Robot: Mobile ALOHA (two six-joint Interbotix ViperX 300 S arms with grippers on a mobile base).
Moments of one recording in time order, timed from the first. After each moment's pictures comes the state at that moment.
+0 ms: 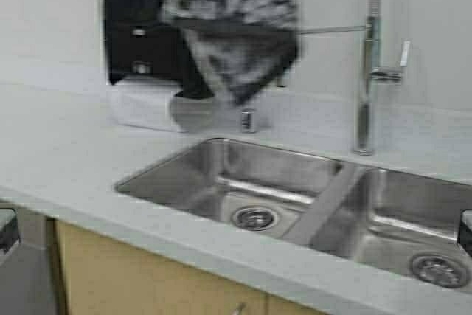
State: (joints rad) left arm 0.01 -1.29 1.34 -0.02 -0.26 -0.14; right arm 0.71 -0.47 0.53 -0.09 -0.25 -0.04
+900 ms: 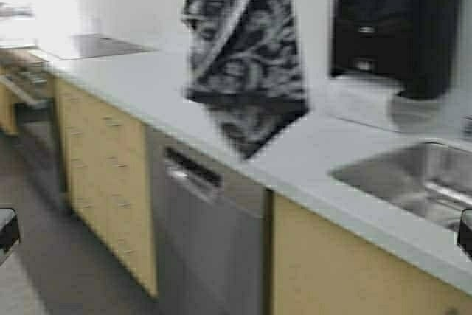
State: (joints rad) left arm 0.01 -1.29 1.34 -0.02 -0.26 -0.13; right arm 0.70 -0.50 0.77 -0.09 -0.38 -0.03
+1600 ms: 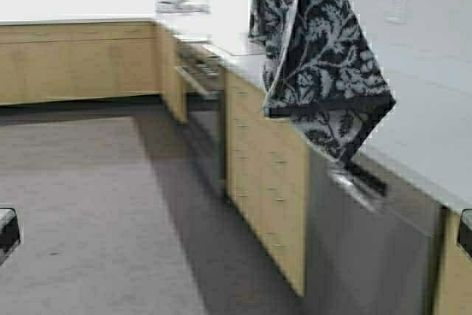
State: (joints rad) left arm 0.01 -1.28 1.34 -0.02 -0.26 -0.13; right arm 0.62 -0.50 0.82 -0.09 -0.41 -0.03
